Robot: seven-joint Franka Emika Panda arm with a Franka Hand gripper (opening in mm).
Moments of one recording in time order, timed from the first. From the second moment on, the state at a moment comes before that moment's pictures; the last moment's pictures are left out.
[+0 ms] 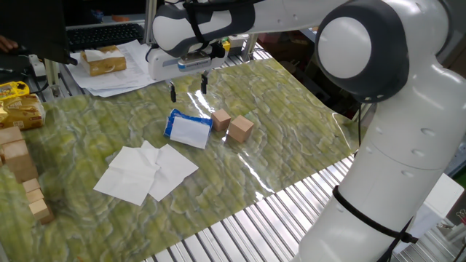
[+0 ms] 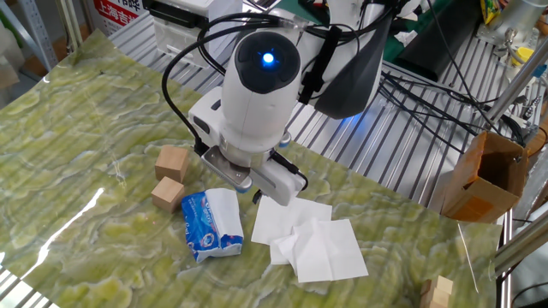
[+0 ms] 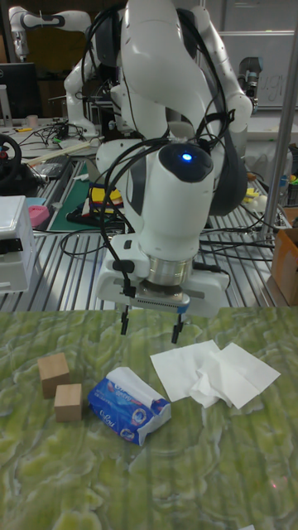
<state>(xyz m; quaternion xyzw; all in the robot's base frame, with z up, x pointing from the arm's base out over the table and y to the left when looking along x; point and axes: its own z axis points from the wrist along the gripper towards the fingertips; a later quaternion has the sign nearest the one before) 0.562 0.022 0.239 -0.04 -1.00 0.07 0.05</state>
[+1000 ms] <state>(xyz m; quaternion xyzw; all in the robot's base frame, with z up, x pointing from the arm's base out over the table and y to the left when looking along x) 0.559 0.015 0.168 -0.02 -1.00 0.07 0.03</state>
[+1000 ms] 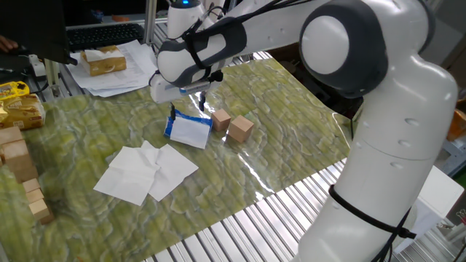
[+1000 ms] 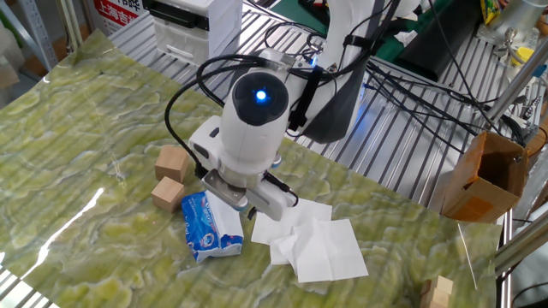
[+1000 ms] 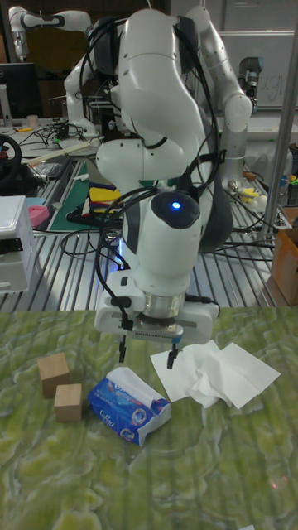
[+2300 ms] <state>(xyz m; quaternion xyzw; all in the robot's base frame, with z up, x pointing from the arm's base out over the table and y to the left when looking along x) 0.572 0.010 0.141 -0.01 -1.00 0.06 0.02</state>
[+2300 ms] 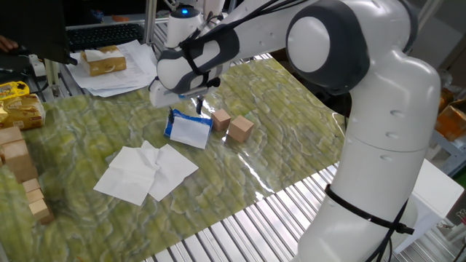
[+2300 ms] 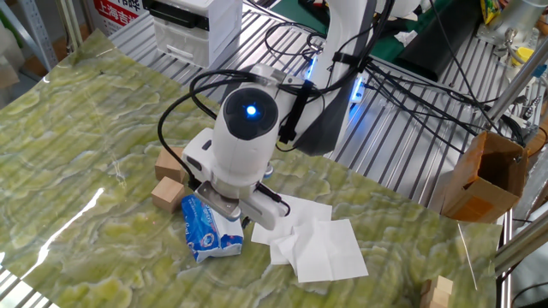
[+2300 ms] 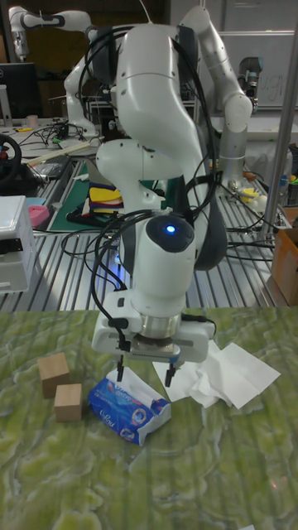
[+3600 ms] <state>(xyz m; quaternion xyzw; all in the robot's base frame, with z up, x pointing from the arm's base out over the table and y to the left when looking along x) 0.577 0.008 0.118 0.00 -1.00 0.06 0.01</state>
